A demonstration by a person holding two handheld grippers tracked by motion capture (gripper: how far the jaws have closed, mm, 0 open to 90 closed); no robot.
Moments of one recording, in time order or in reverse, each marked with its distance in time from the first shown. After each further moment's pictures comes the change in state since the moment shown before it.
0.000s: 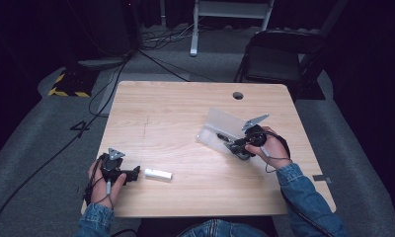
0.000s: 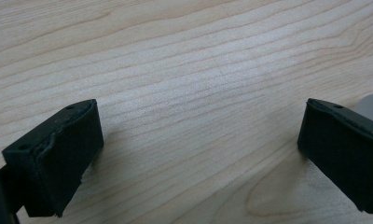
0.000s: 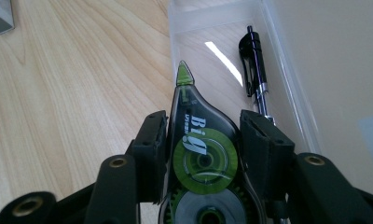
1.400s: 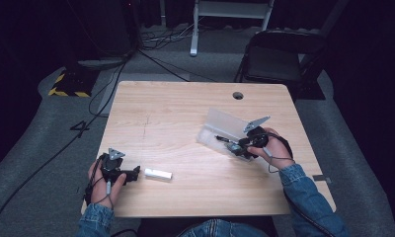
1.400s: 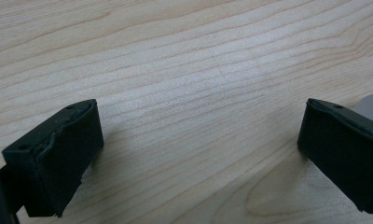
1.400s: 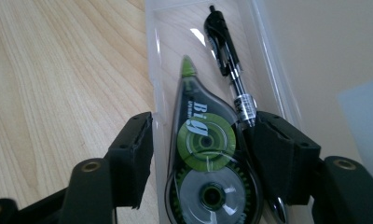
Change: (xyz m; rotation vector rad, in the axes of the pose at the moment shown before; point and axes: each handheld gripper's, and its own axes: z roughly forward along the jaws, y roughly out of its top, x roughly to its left) left arm 0.000 0.000 0.000 0.000 -0.001 -0.002; right arm -0.009 -0.011 0.001 0.028 -0.048 -0.036
